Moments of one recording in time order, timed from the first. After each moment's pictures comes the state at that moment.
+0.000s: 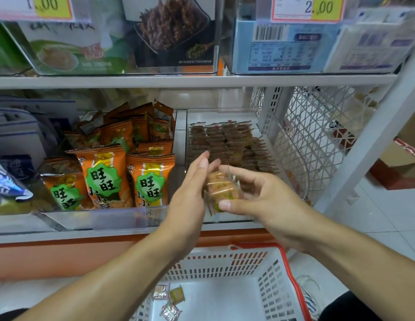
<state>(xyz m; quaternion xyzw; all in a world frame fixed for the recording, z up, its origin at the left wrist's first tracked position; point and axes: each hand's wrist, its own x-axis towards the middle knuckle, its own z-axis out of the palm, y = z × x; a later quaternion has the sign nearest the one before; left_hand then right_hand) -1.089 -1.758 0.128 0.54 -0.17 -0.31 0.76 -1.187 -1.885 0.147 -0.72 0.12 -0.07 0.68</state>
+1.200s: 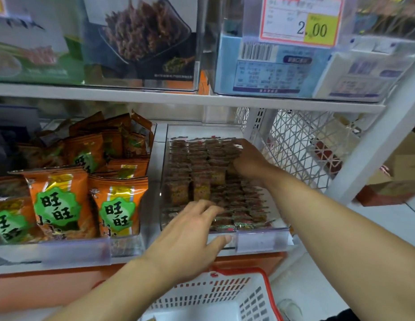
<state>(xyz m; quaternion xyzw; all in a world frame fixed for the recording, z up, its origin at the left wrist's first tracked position) -1.066 -1.786 0.087 0.82 -0.52 -0.06 0.22 -1.062 -2.024 0.123 -0.86 0.32 -0.11 0.39</state>
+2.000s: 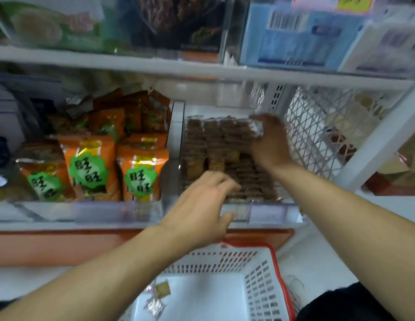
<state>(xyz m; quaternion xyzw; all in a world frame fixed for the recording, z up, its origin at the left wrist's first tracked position) -1.076 -1.773 0.106 0.80 -0.55 -0.02 0.25 -1.086 -1.995 0.126 -0.88 0.24 -0.32 0.25</state>
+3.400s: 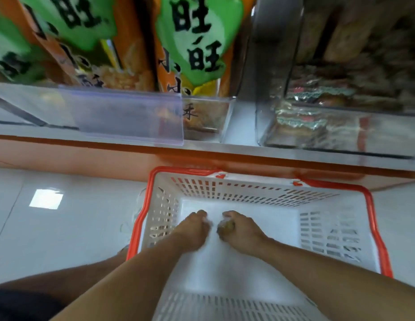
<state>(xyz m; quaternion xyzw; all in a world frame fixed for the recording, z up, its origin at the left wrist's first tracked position) -1.077 -1.638 -0.240 0.85 -0.20 -0.47 0.12 -1.172 -1.788 -0.223 -0.78 0.28 0.30 0.48</state>
